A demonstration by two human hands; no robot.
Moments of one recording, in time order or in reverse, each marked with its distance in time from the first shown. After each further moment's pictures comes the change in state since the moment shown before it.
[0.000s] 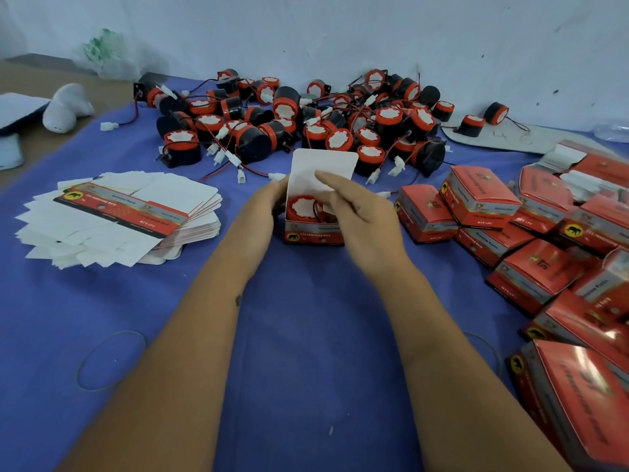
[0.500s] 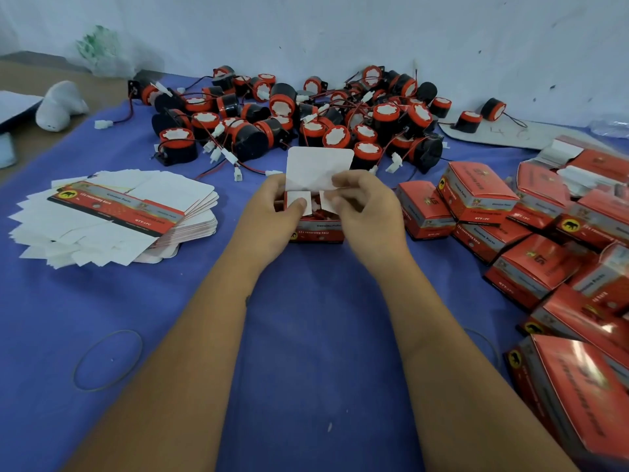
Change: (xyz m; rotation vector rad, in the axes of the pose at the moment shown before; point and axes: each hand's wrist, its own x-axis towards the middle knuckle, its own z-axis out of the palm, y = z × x) left_hand 0.003 -0.011 0.006 0.243 0.090 0.109; right_hand 0.005 0.000 0.000 0.063 0.122 0.071
